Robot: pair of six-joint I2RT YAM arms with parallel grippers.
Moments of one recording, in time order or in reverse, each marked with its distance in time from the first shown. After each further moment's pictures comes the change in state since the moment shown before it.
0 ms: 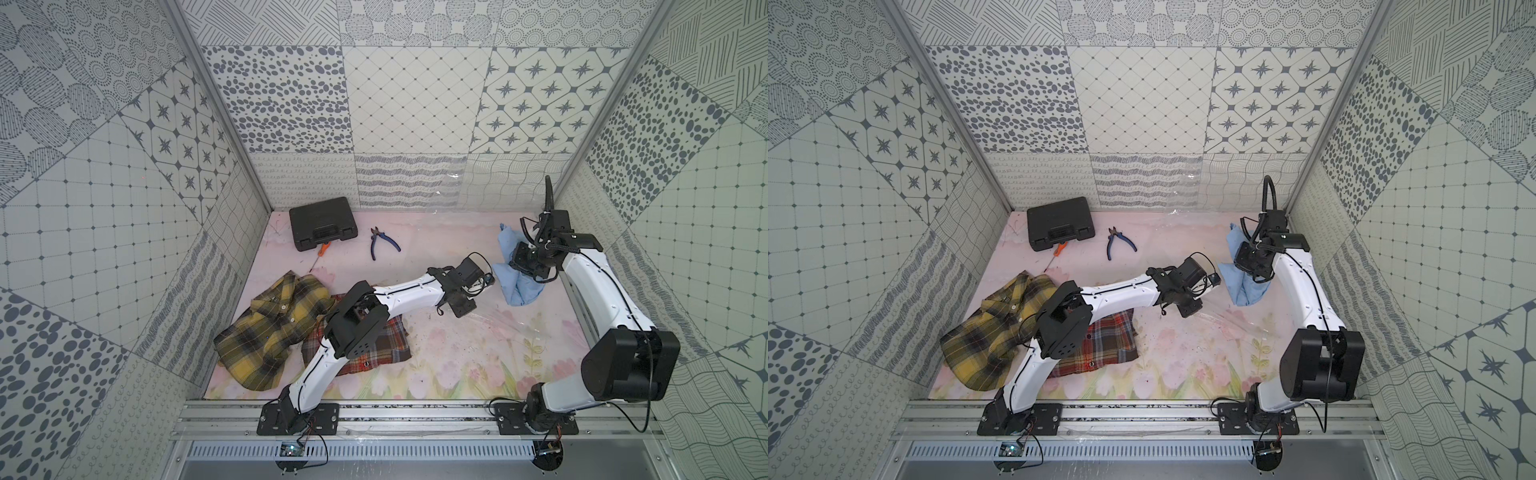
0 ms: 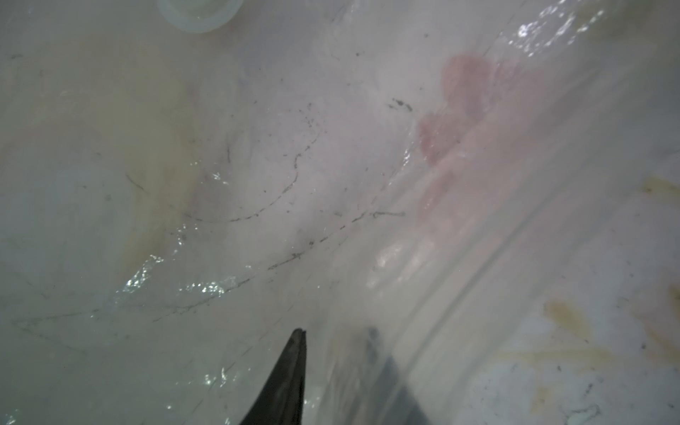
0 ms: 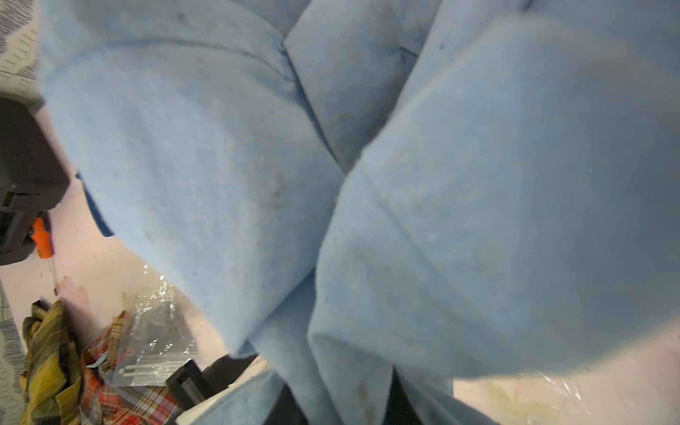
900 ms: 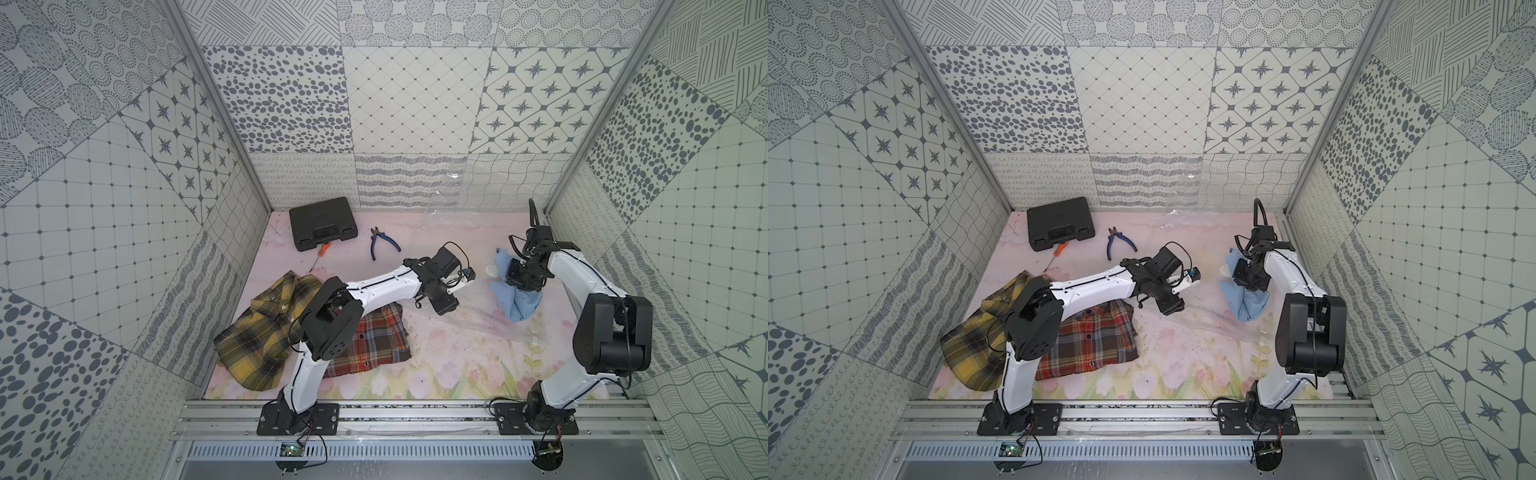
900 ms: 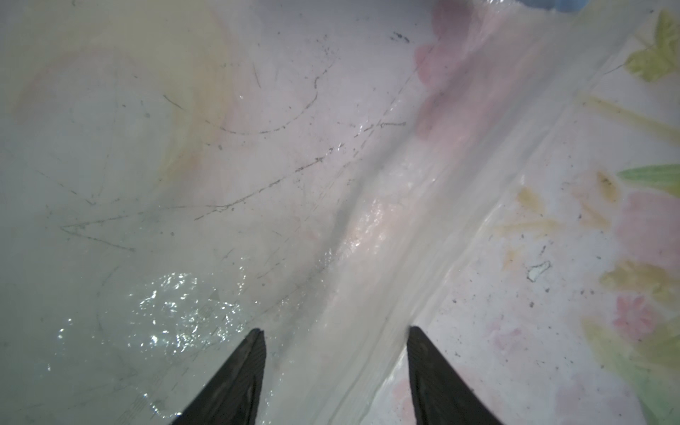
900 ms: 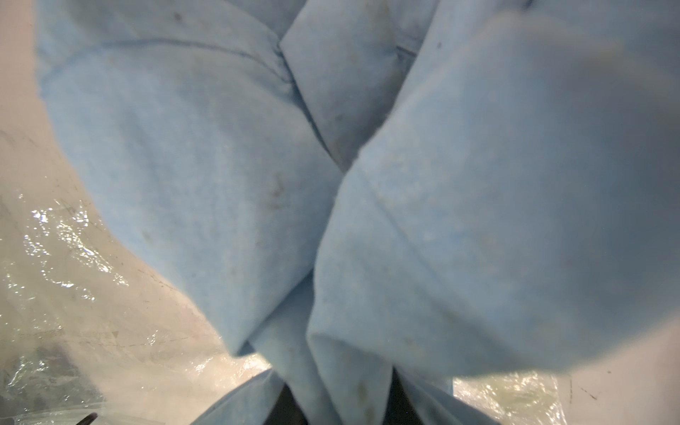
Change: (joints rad) left arm 0.099 -0.183 -0.184 -0.044 0.103 0.096; right arm -0.024 0.167 -0.092 0.086 0.053 -0.026
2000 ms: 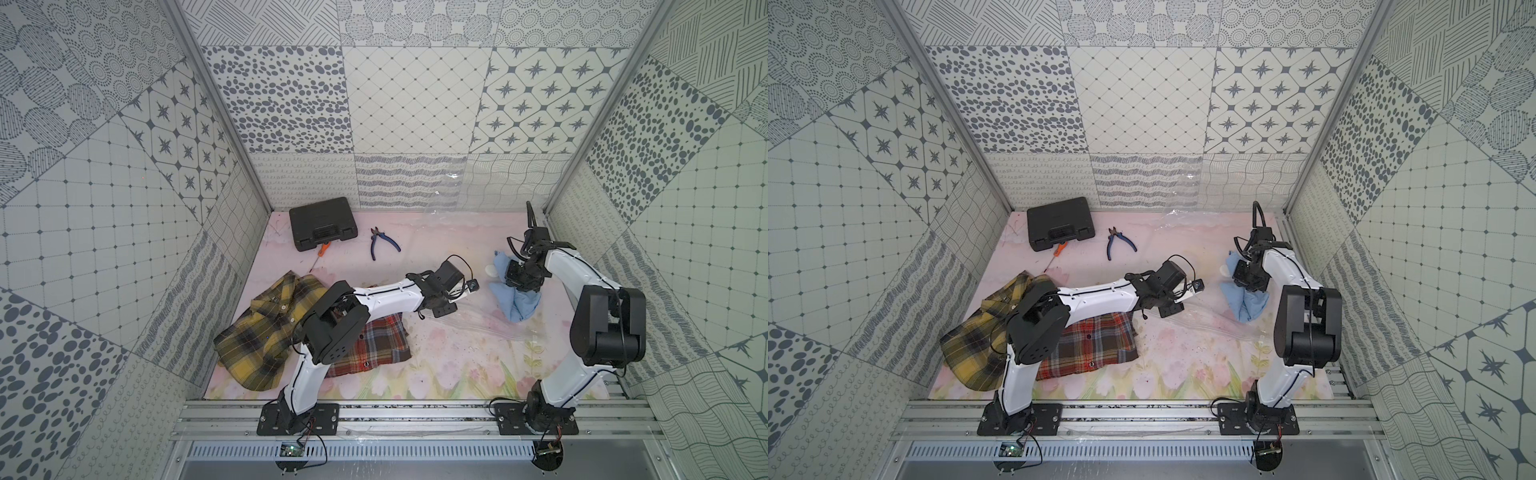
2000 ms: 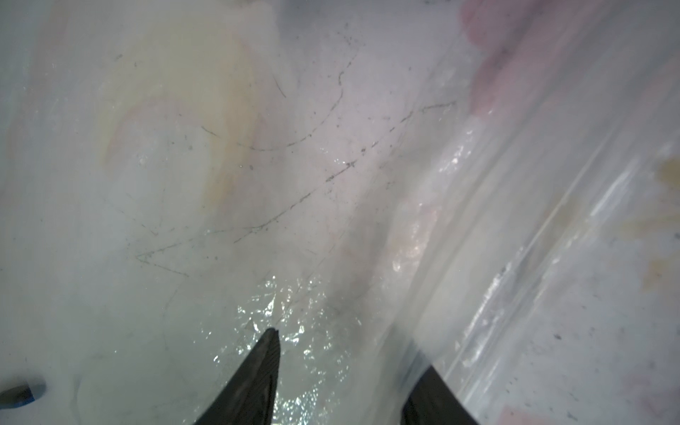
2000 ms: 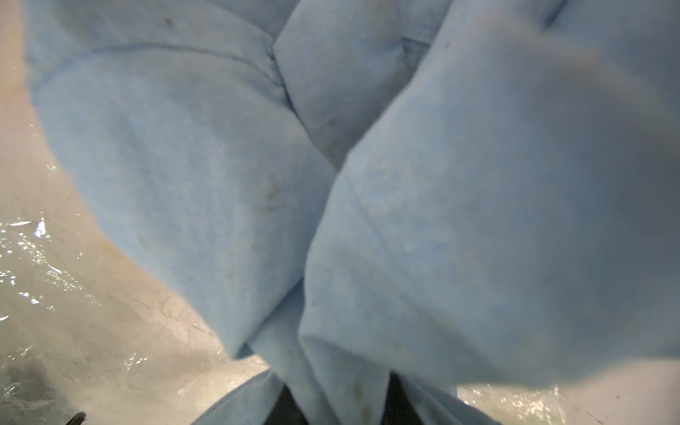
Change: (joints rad) left arm -0.053 0.006 -0.129 0.229 -0.214 0.141; right arm -0.011 0.068 0.016 0.023 0.010 -0.011
